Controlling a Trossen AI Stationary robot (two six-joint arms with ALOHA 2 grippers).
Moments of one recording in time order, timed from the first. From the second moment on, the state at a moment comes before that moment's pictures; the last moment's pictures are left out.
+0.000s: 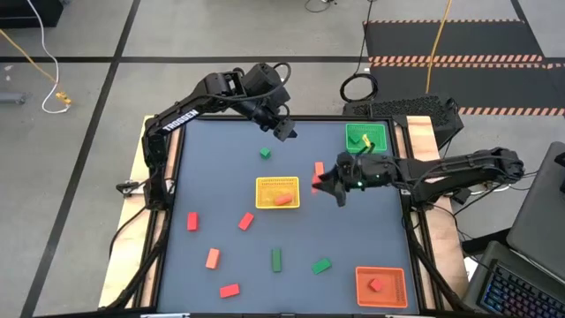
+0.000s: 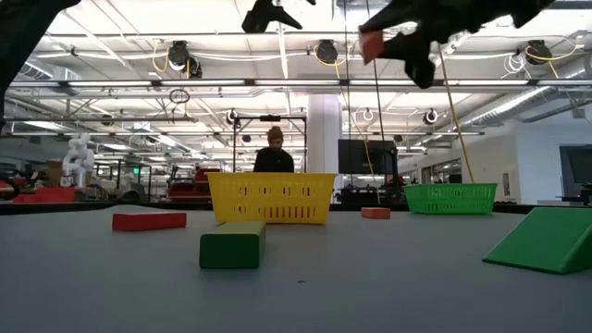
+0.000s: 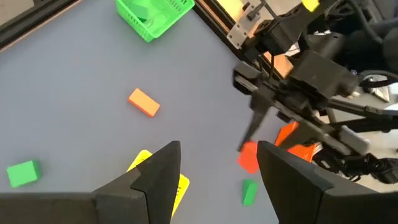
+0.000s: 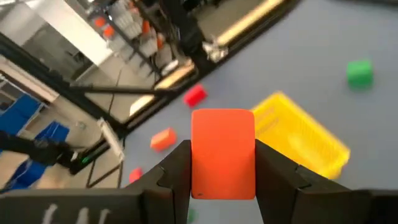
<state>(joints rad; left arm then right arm) 0.35 1.93 2.35 -1.24 0.31 -0.53 0.01 1.07 0.66 0.11 0.03 0.64</state>
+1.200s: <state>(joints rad) 0.35 1.93 2.35 -1.57 0.22 -0.40 -0.12 1.52 0.66 0.49 -0.07 0.70</state>
